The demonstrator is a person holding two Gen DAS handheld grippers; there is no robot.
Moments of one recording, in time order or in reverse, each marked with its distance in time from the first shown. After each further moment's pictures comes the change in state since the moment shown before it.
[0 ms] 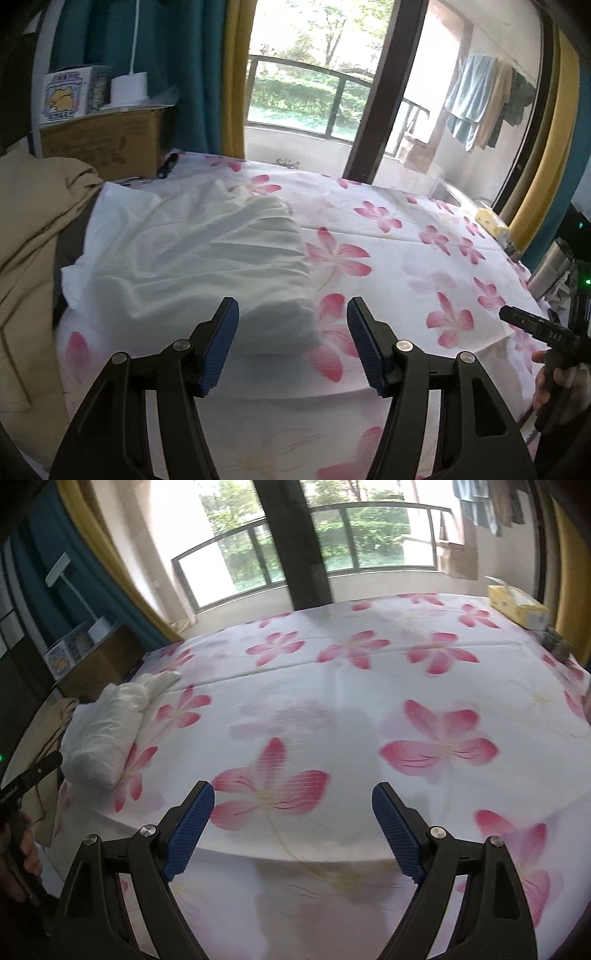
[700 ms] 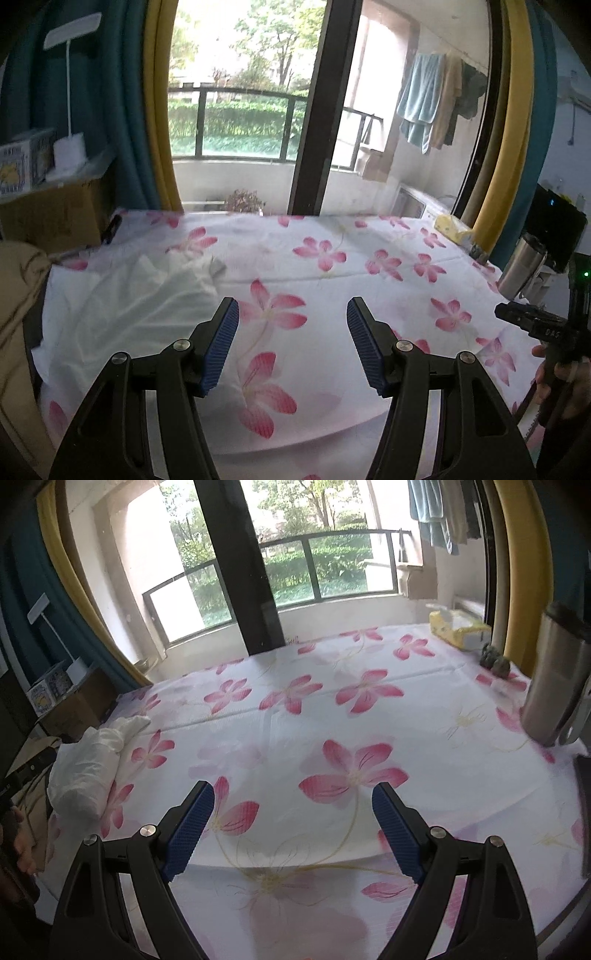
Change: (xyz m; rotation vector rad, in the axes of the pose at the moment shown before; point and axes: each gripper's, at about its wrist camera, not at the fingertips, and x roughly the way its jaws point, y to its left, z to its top) left arm -0.007 -0.065 0.044 0.147 -0.103 -0.107; right arm -0.057 -0.033 0.019 0.036 -0.125 -0.099
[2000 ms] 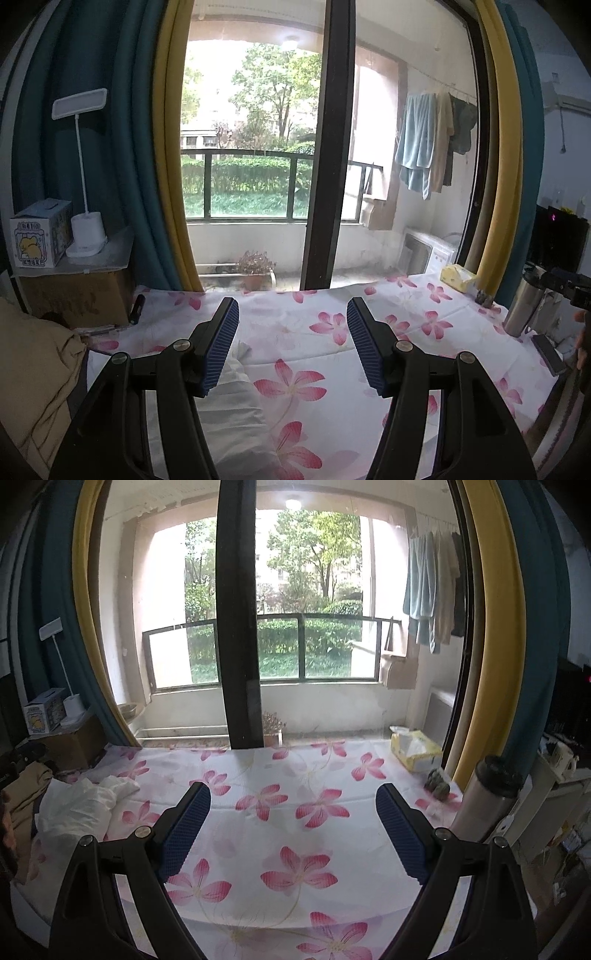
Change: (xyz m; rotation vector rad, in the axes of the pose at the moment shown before) left arm -0.041 0.006 0.052 0.064 -0.218 0.035; right arm -0.090 0.016 0.071 -0.161 -0.278 -0.135
